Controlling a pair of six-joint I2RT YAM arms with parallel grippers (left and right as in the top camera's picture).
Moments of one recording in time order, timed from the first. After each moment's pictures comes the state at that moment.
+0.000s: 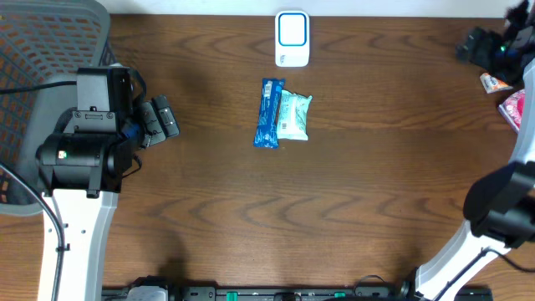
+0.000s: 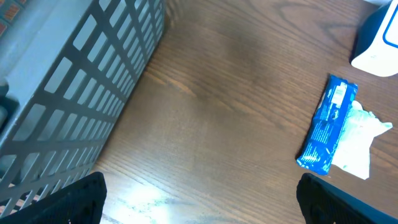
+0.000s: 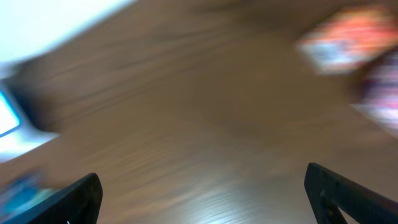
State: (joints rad) left arm -0.05 1.24 1.43 -1.14 -0.14 -0.37; right arm -0.34 2.04 2.08 -1.09 -0.23 0.14
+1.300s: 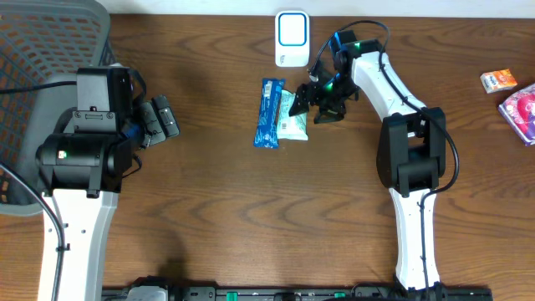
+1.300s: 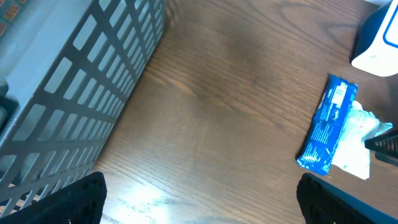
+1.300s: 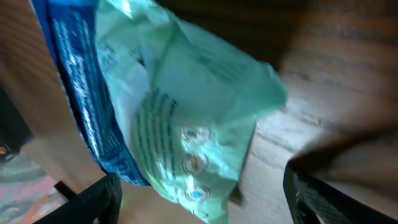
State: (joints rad) left arm -0.05 1.24 1.43 -1.14 -0.14 -0.37; right arm 0.23 2.48 2.08 -1.18 -0.61 0.18
